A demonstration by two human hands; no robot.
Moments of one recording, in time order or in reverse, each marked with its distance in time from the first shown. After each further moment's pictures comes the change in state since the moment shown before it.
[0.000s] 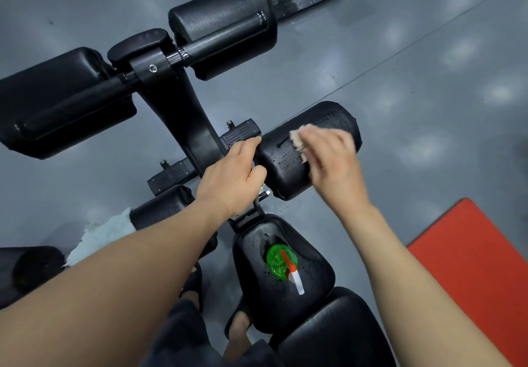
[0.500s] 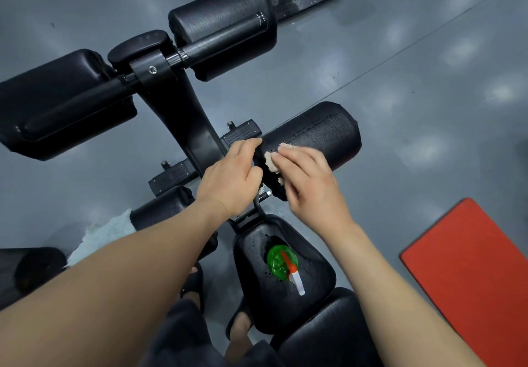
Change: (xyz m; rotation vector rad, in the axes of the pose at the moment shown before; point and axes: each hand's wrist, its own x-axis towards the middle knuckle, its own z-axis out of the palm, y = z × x) left_hand 0.000 -0.002 0.001 -0.002 0.015 0.016; right_hand -0.019 -0.047 0.000 0.084 -0.127 -0.095
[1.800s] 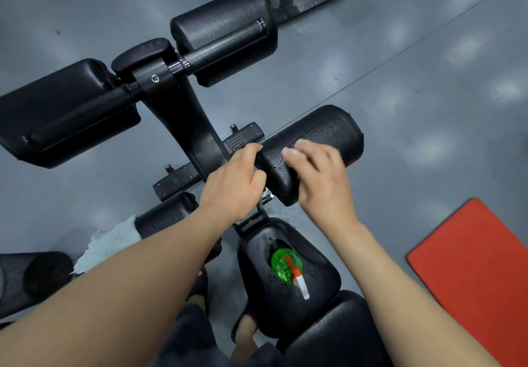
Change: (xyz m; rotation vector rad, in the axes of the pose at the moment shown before) left_hand 0.001 0.005 -0.001 0.019 0.027 -0.049; right_hand 0.003 0.014 0.003 -0.098 0.078 0.134
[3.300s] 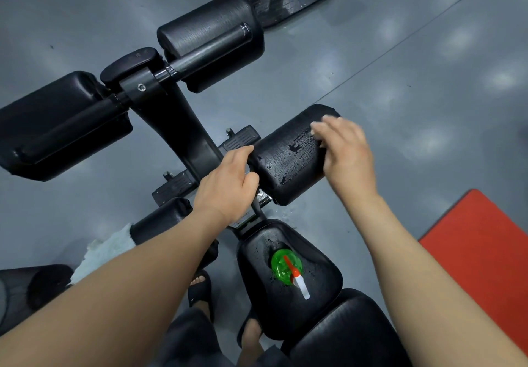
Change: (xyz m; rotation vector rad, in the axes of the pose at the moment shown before) left_hand 0.000 -0.003 0.004 0.006 -0.004 0.016; right_hand 0.026 0.061 -0.012 -0.071 0.102 0.142
